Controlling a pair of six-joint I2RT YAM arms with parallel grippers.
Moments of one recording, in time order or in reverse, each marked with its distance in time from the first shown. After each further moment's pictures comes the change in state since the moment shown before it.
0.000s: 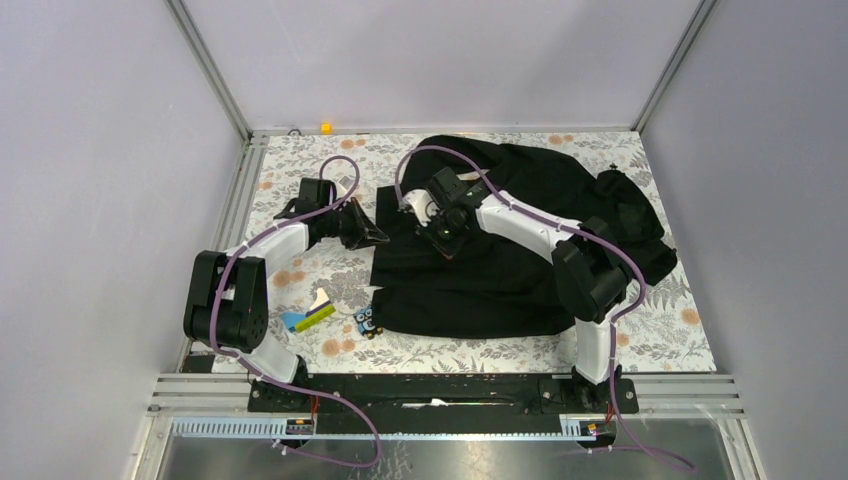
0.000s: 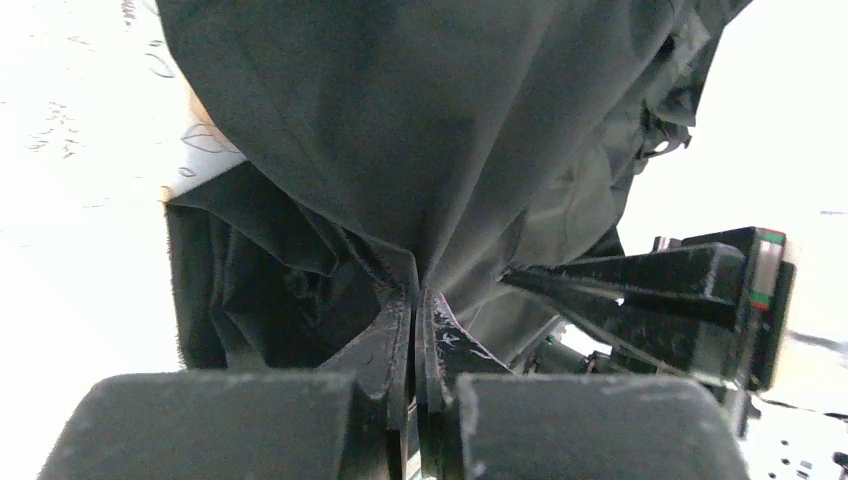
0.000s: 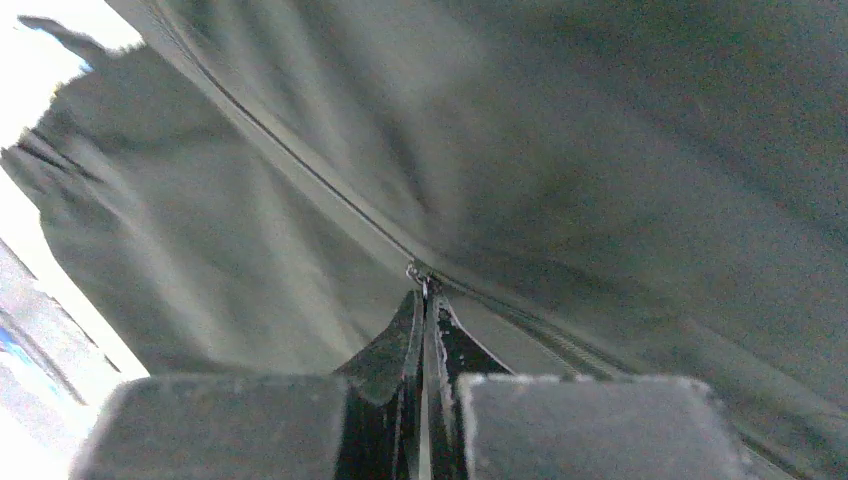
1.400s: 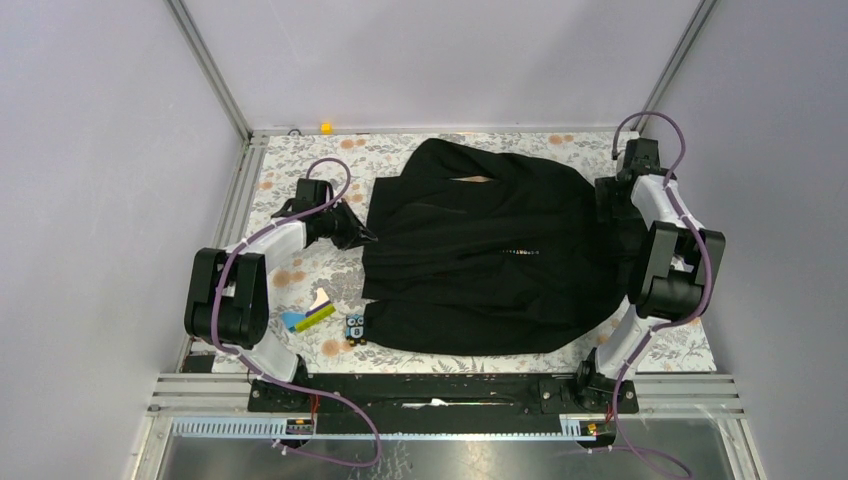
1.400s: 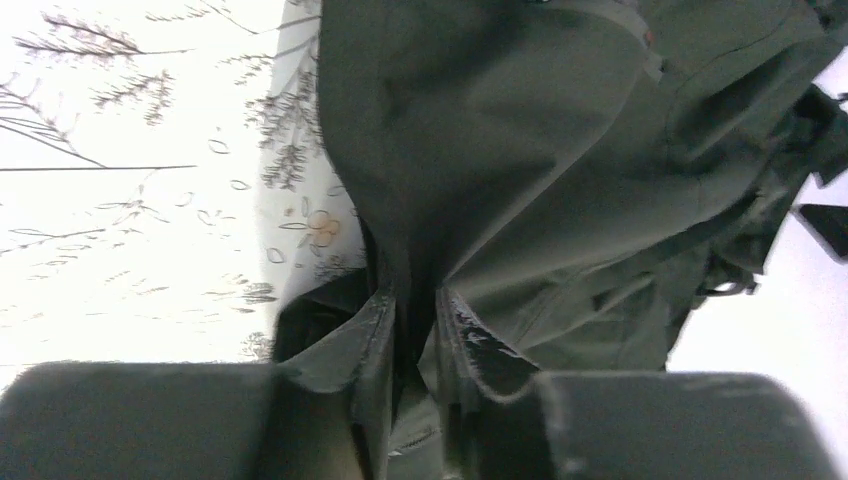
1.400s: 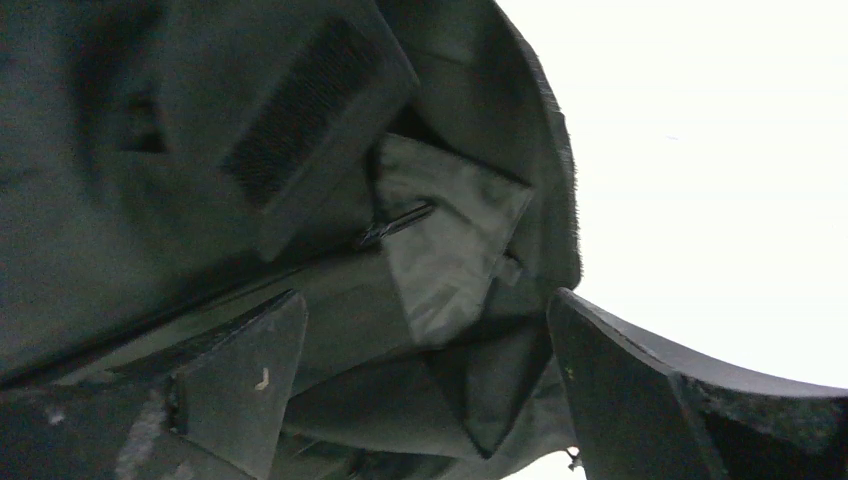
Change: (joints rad) left arm 0.031 0.019 0.012 -0.061 -0.219 -0.007; right arm -0.941 -0.176 -0.182 0.048 0.504 -0.042
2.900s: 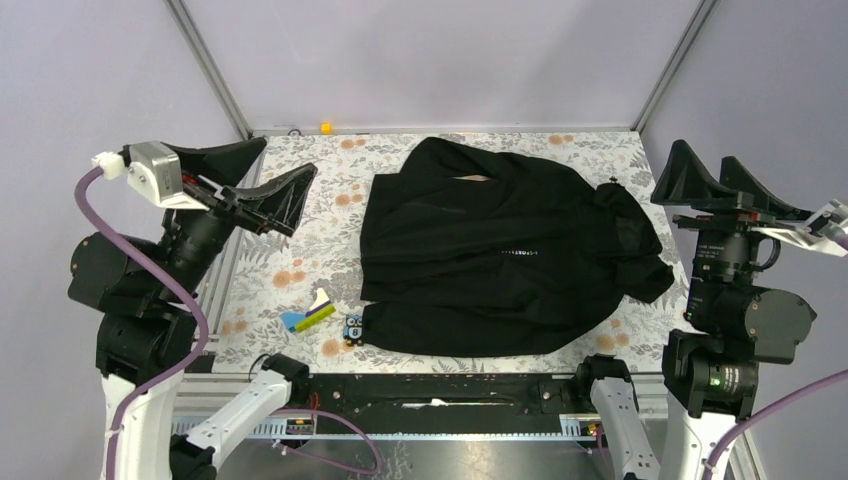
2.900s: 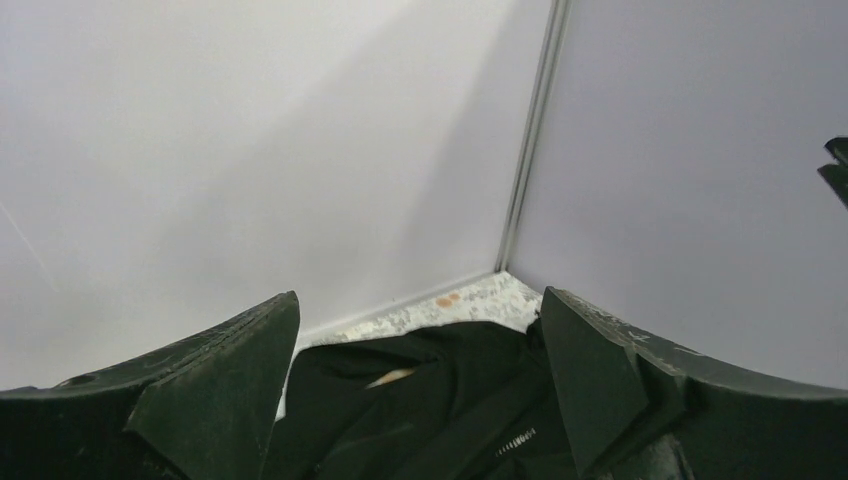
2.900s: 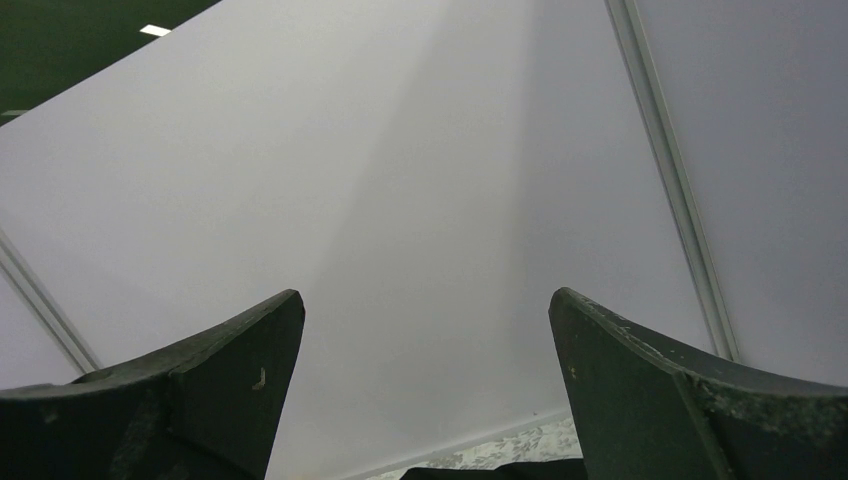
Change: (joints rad) left arm -0.248 -0.837 0.605 -0.157 -0.227 0.509; right arm 0.106 -1.213 -0.077 0.451 -0.121 0.679
